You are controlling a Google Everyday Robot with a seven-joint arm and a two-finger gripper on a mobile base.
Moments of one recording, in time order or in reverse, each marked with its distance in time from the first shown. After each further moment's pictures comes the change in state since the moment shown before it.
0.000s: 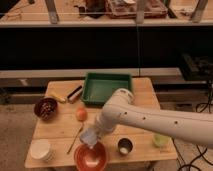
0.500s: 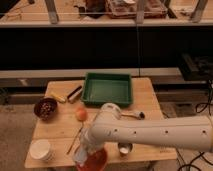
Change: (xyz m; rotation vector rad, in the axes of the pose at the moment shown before) arm -0.078 0.010 0.037 -0.003 -0.062 -0.135
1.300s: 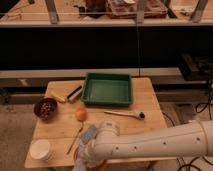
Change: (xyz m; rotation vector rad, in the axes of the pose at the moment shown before) arm -0.023 0.036 0.040 0.015 -0.040 0.036
